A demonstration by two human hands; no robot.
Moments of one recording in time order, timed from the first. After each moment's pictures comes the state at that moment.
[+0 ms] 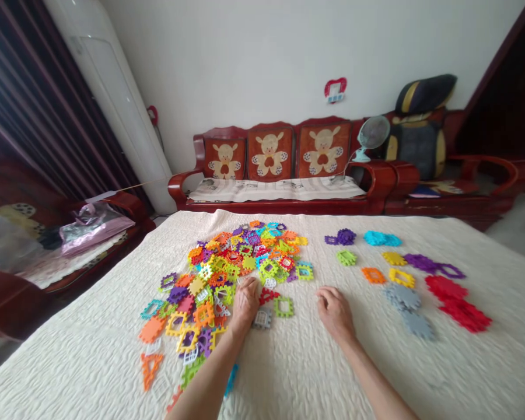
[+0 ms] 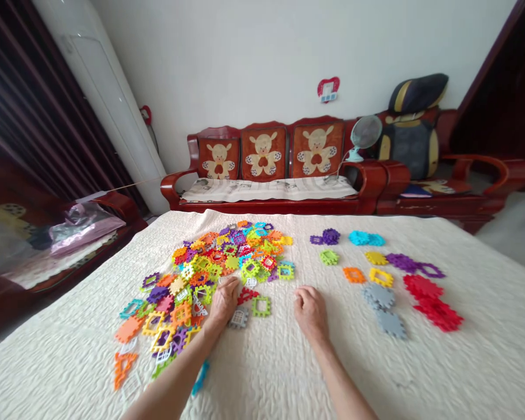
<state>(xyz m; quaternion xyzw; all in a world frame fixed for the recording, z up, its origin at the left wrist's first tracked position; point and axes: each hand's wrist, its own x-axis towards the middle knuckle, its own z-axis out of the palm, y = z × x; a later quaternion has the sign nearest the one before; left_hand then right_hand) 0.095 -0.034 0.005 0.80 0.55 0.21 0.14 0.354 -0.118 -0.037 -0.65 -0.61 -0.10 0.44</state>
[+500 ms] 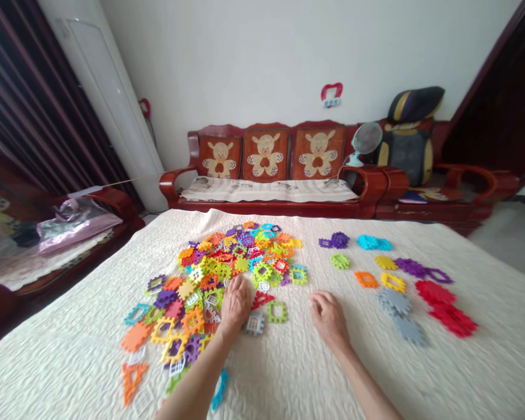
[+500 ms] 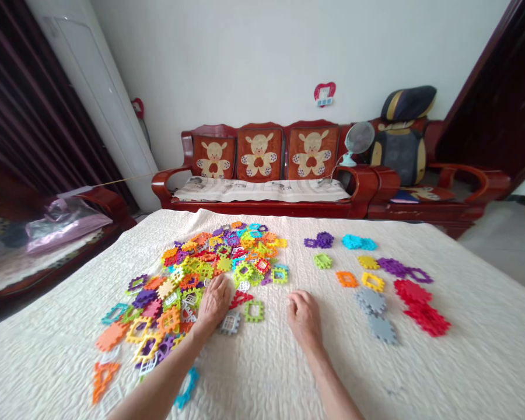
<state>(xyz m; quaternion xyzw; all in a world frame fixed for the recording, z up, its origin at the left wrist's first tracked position) 0.089 -0.027 -0.005 0.79 0.57 0.21 0.08 0.357 -0.121 -0.040 -0.66 -0.61 -0.07 0.43</state>
